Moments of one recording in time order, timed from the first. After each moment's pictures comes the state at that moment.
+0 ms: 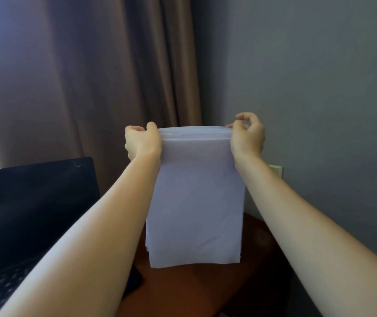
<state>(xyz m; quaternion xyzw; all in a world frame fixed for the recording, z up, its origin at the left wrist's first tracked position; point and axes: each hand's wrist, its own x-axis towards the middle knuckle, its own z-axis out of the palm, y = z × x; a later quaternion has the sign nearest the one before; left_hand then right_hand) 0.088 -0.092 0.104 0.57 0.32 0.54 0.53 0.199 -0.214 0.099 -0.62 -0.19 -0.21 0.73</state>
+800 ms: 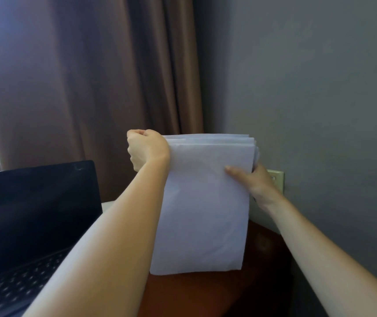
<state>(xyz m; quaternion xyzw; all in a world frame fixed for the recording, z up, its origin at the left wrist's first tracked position) 0.097 -0.098 0.104 0.54 0.38 0.59 0.46 0.213 -0.257 0.034 -0.56 -0.39 0.05 0.73</state>
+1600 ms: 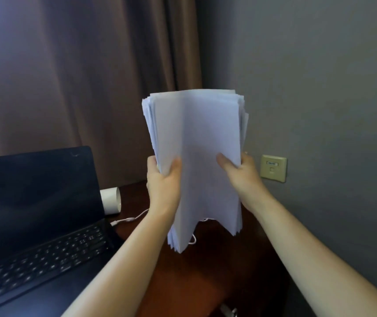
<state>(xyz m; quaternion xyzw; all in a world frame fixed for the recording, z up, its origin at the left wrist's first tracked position) 0.084 -0.122 0.004 0.60 0.11 0.54 0.58 0.190 -0.226 0.016 -0.56 -0.36 0.00 0.74</state>
